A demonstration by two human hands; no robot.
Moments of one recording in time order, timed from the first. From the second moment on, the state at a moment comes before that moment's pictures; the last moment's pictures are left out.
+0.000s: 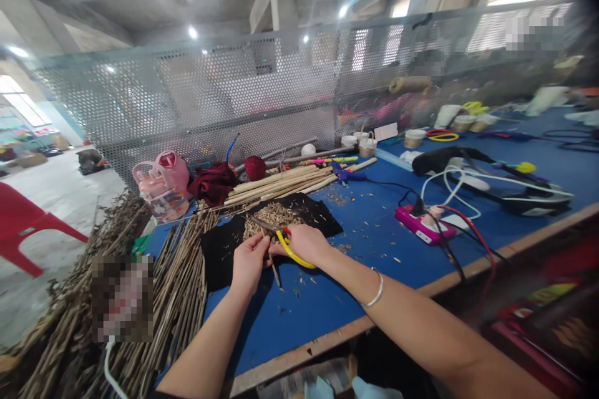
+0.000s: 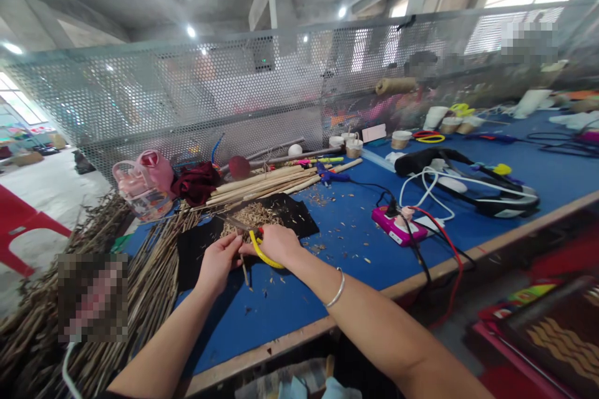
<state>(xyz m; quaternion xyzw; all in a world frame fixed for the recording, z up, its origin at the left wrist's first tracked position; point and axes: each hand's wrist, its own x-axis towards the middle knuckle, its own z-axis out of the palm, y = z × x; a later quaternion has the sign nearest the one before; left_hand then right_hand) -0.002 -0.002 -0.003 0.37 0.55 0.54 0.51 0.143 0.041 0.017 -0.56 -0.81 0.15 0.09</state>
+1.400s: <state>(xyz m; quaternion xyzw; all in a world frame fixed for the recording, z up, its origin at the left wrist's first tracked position) 0.000 -0.001 -0.005 0.35 0.59 0.55 0.48 0.144 0.040 0.014 -0.55 -0.81 0.16 0.08</state>
